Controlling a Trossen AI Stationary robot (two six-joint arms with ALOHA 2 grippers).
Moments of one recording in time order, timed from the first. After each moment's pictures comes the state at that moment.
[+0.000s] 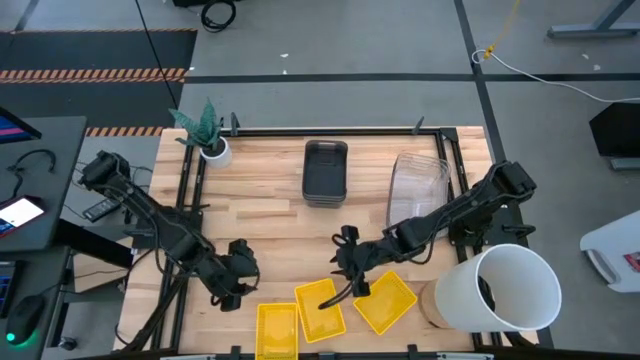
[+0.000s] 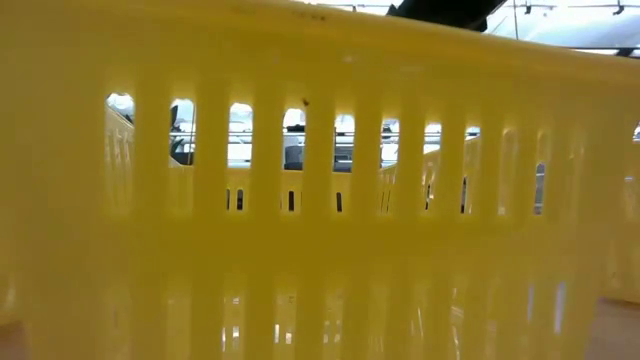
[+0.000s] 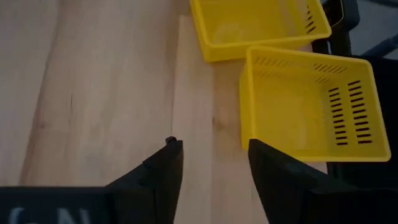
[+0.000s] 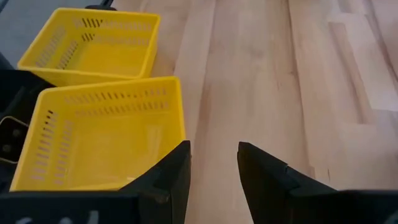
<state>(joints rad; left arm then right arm) -0.72 1.25 0.82 -0.50 -0.27 -0.72 0.40 1.65 1.08 -0.13 0.21 0.19</state>
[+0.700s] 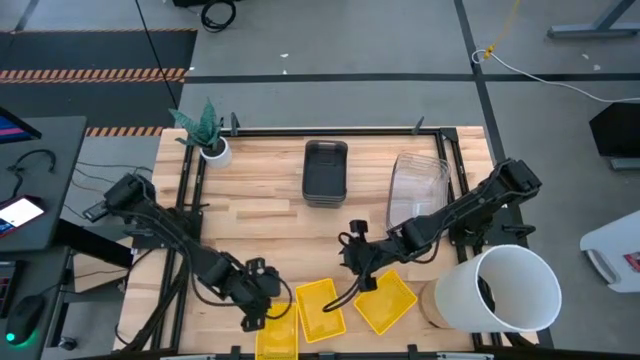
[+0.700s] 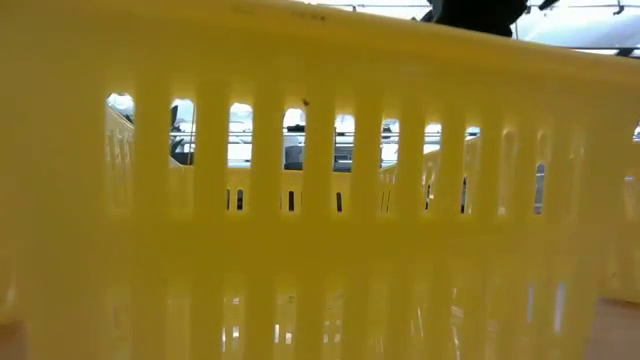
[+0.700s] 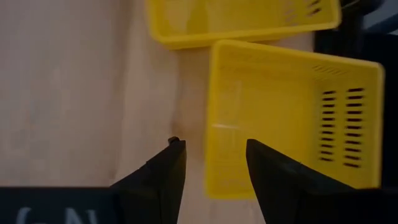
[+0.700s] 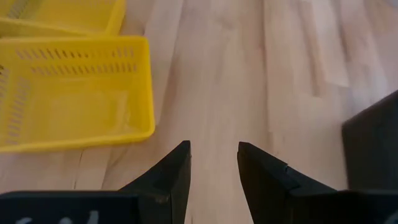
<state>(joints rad) -0.68 1.61 1.12 -0.59 -0.12 -0.78 0.42 1.61 1.08 -0.30 0.32 0.16</state>
